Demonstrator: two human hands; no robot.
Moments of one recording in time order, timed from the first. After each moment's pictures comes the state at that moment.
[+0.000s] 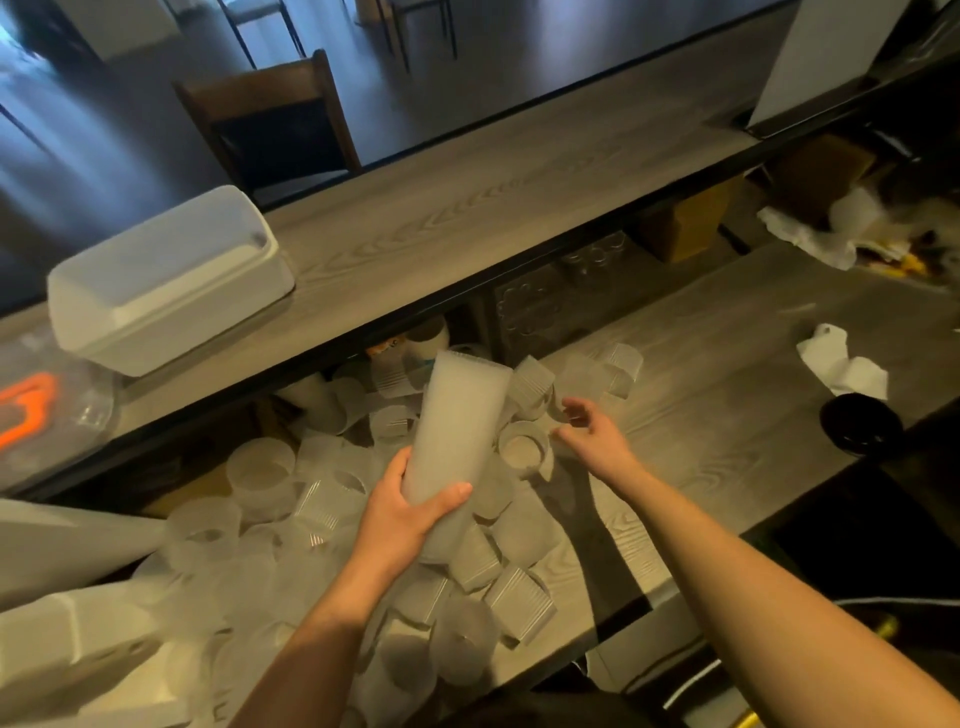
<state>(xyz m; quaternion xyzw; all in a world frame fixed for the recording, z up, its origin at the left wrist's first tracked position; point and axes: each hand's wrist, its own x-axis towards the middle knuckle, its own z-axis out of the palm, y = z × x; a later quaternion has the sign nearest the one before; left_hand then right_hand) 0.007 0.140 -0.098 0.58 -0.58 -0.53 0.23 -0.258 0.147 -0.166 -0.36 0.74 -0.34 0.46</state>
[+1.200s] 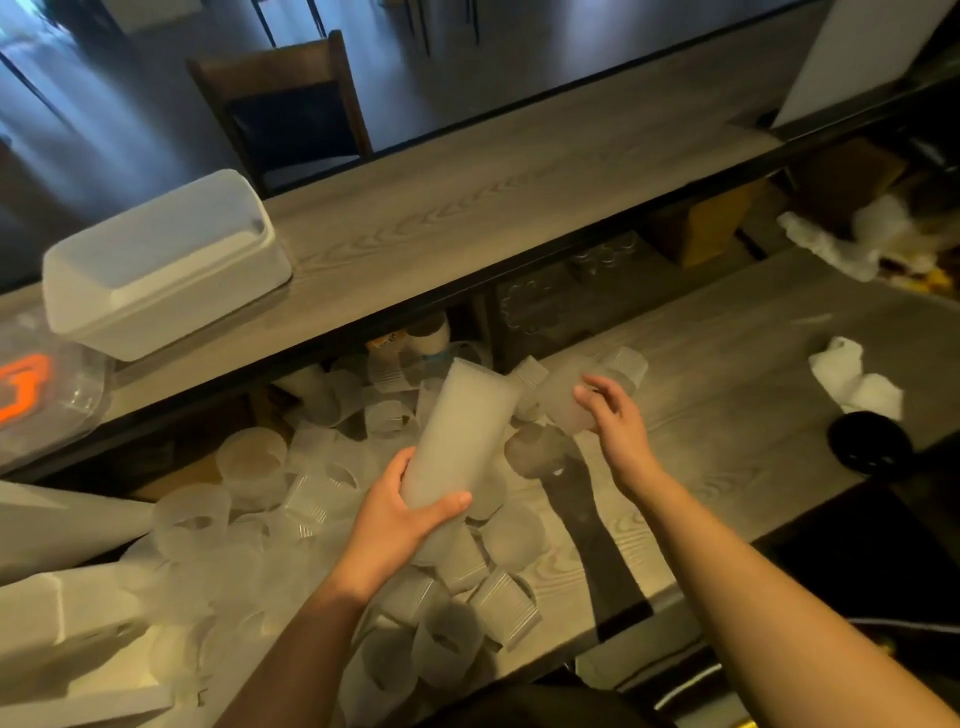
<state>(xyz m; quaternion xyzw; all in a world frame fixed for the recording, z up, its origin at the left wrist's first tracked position) 0.001 0.141 -0.103 0.59 -0.60 -0.51 0.19 -0.279 0.143 -0.162 -0.27 0.65 -0.53 0.47</state>
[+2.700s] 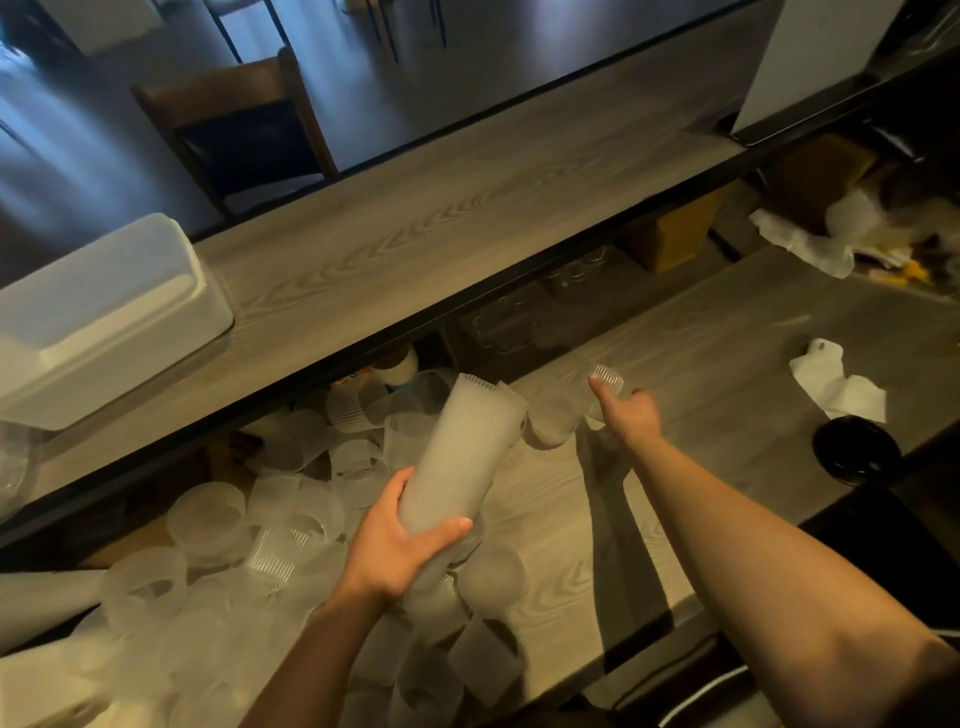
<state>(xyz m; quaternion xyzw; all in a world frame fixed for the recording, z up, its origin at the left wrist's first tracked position) -0.042 0.118 -0.115 0.59 -0.62 -0.49 0.16 -0.370 0.083 -0.213 -0.13 0.85 -0.32 0.39</state>
